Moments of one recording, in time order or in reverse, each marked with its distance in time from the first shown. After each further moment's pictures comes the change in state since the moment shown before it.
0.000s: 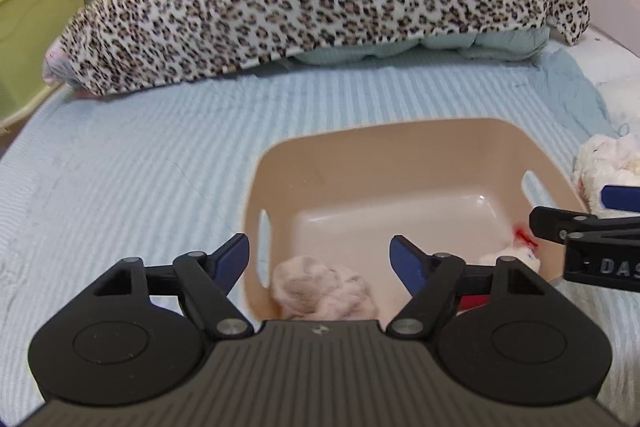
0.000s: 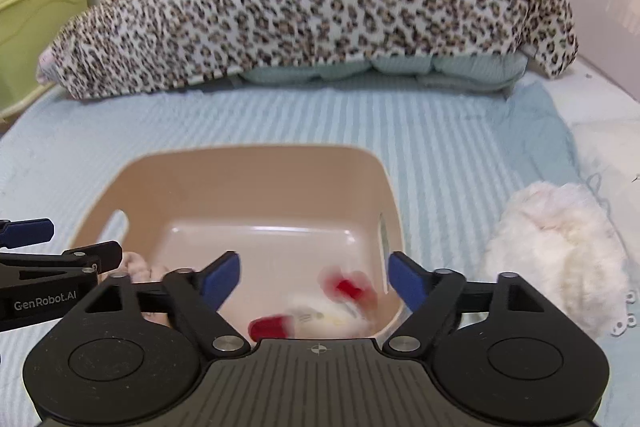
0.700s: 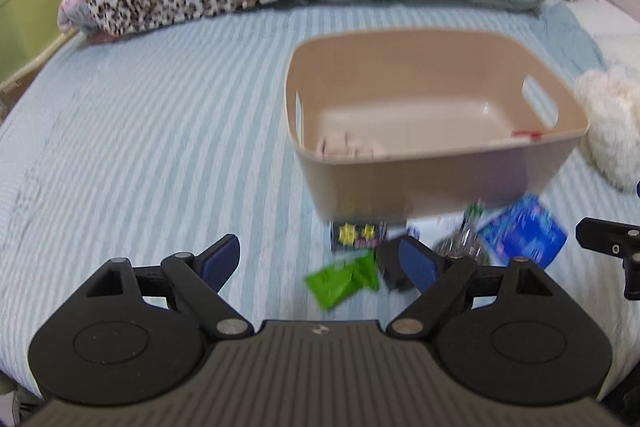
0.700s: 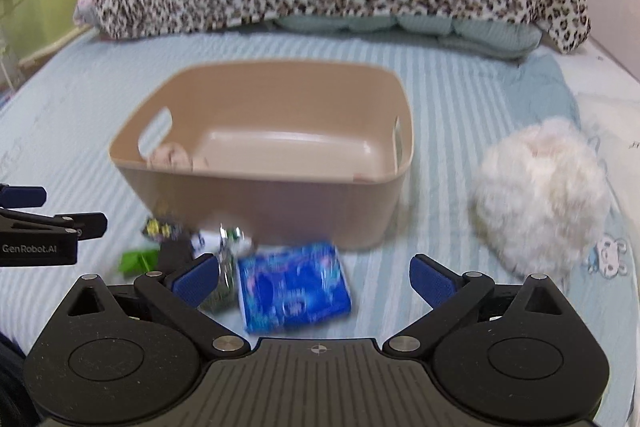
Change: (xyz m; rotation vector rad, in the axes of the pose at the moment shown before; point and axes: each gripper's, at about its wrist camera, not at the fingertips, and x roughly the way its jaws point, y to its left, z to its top) left arm -0.029 0.028 -0.079 -0.005 0.152 0.001; right arm -0.045 0.004 -0.079 -0.089 0.138 0.040
